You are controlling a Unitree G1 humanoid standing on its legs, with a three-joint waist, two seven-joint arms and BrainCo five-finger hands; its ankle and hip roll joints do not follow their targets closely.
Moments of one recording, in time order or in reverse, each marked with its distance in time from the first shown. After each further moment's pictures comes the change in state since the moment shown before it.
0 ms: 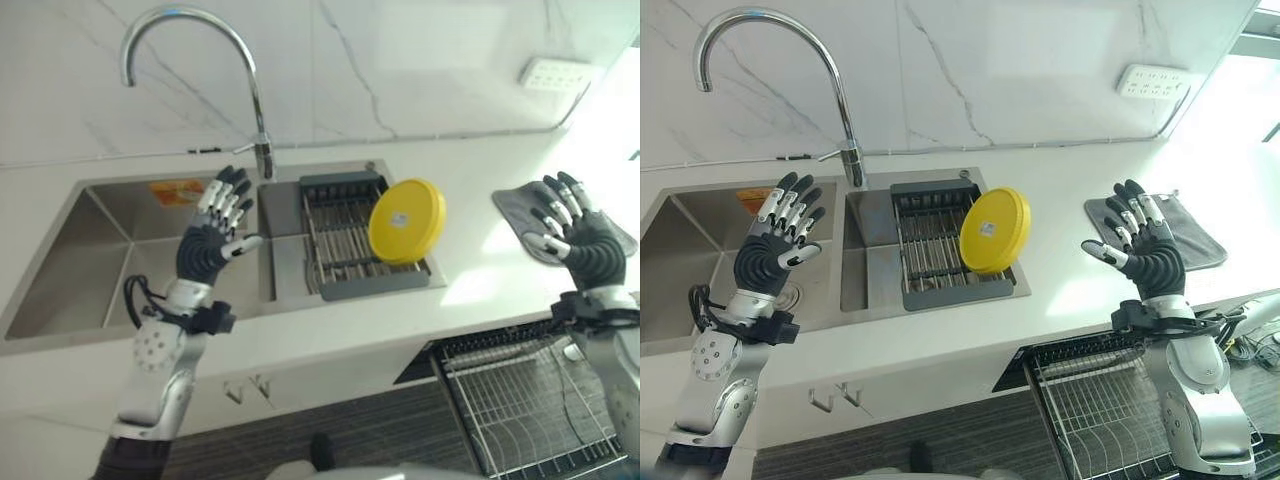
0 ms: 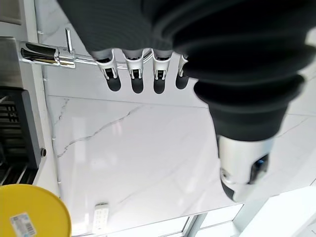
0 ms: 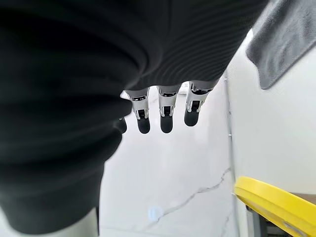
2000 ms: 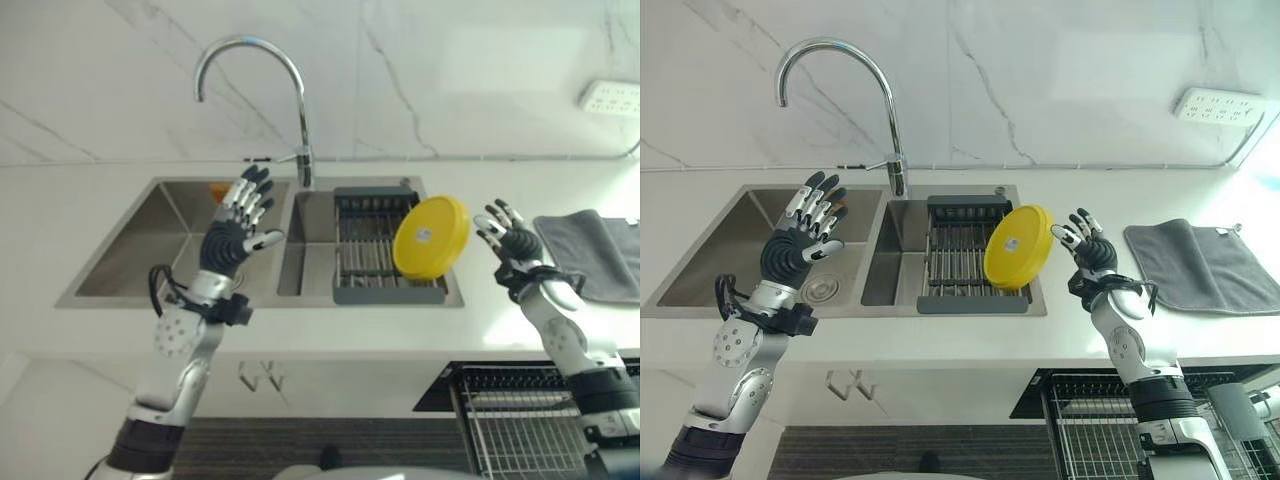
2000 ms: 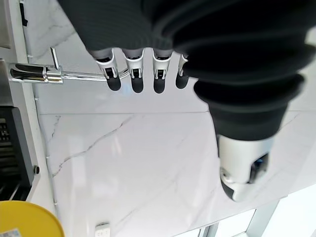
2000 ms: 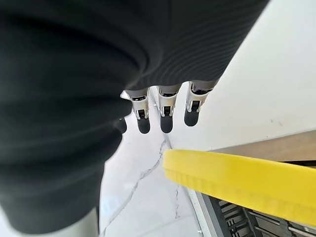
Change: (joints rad) left arm -0.073 -0.004 -0.084 0.041 -0.003 0.023 0.013; right arm -0.407 0.024 0.247 0.596 0.216 0.102 -0.109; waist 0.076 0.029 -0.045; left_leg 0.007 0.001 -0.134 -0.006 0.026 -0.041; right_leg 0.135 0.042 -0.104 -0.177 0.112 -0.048
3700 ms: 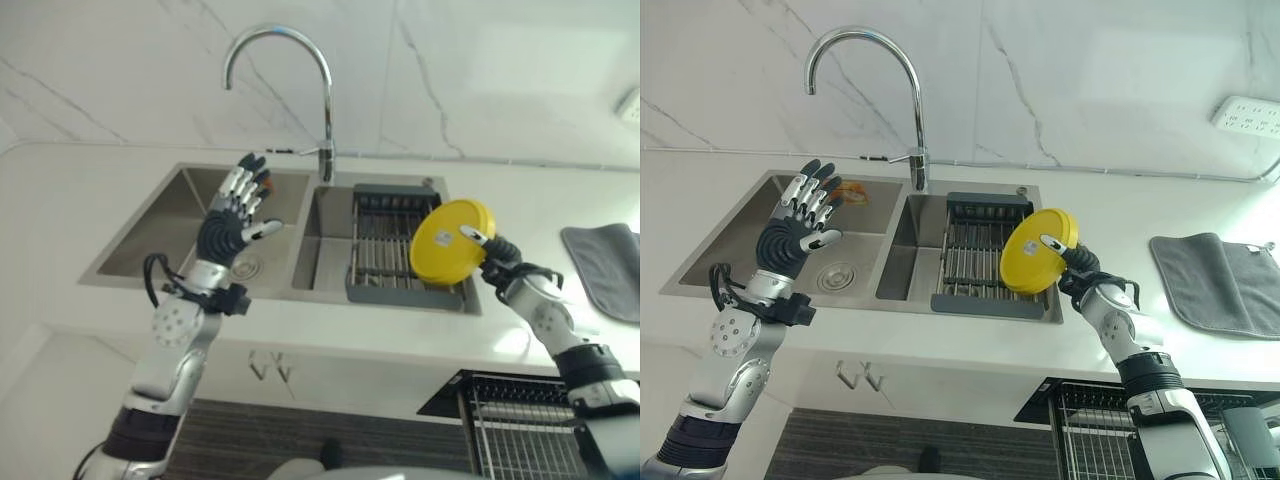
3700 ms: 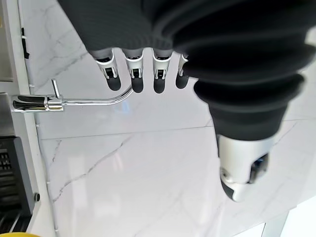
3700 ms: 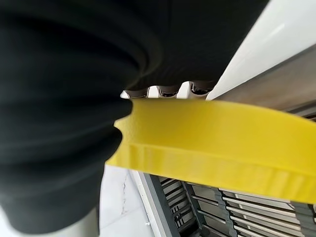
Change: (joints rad) left arm -0.047 0.040 -0.010 0.007 -0.001 0.005 0.043; right arm -0.152 0.002 0.077 0.255 0.097 0.134 0.013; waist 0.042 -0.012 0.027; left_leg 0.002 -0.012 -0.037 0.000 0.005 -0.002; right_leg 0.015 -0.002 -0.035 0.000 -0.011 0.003
